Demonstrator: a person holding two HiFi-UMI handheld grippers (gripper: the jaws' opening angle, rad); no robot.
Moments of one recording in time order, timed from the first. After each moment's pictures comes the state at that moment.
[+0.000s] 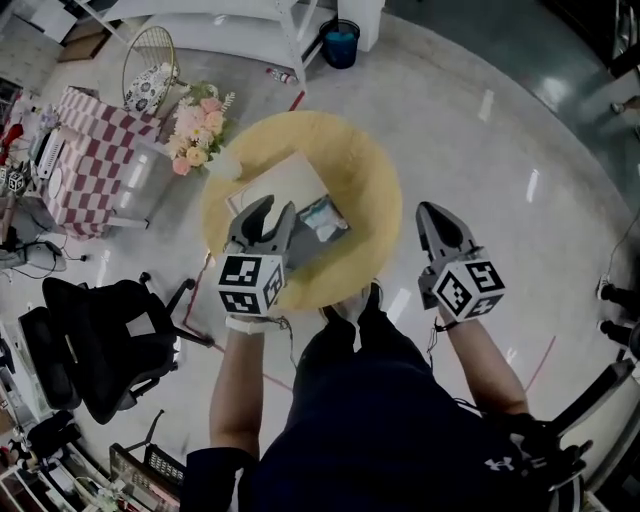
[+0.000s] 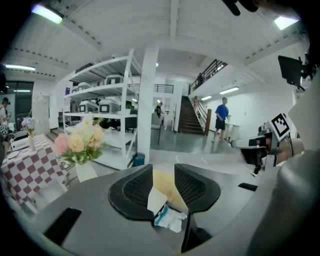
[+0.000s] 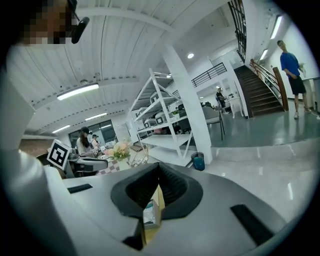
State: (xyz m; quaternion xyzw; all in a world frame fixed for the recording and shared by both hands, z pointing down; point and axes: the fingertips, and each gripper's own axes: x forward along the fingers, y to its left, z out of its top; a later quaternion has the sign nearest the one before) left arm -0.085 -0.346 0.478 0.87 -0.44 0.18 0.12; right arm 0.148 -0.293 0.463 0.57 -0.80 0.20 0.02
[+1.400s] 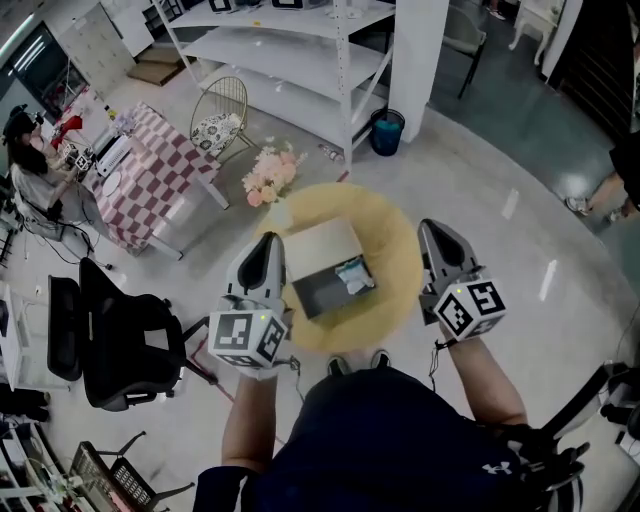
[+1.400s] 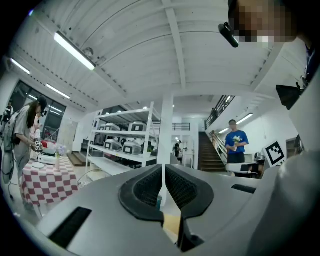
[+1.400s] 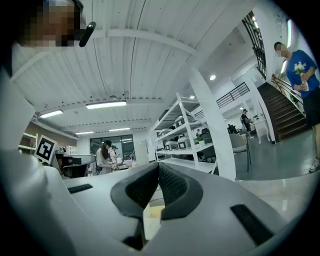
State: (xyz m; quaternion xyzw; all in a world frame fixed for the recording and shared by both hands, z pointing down) left arm -0.172 -0.282 0.297 0.82 -0.57 -0.03 0.01; right arm 0.076 -0.308 0.319 0.49 -0.87 0.06 -0.06
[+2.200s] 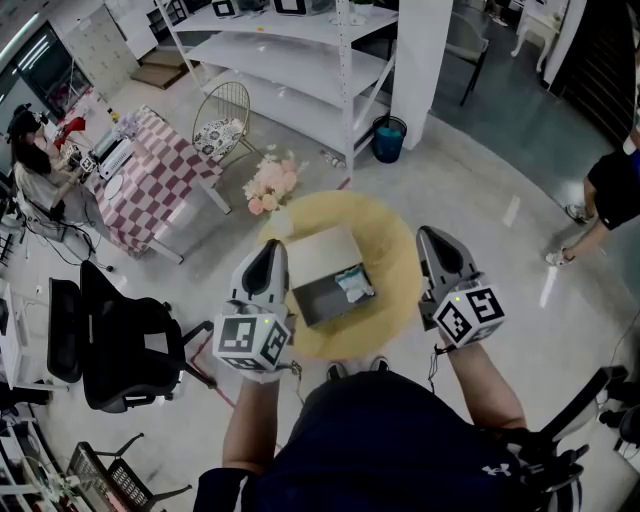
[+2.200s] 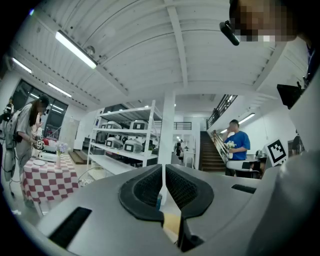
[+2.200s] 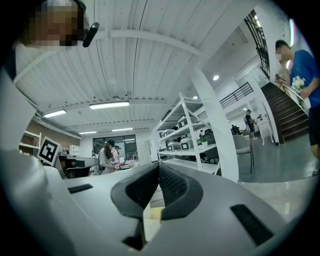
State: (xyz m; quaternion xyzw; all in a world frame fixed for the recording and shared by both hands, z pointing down) left arm -0.168 -0.289 0.303 0.82 -0.57 -0.03 0.02; right arm 0.073 -0.313 0.312 0.48 -0.88 0.04 -0.06
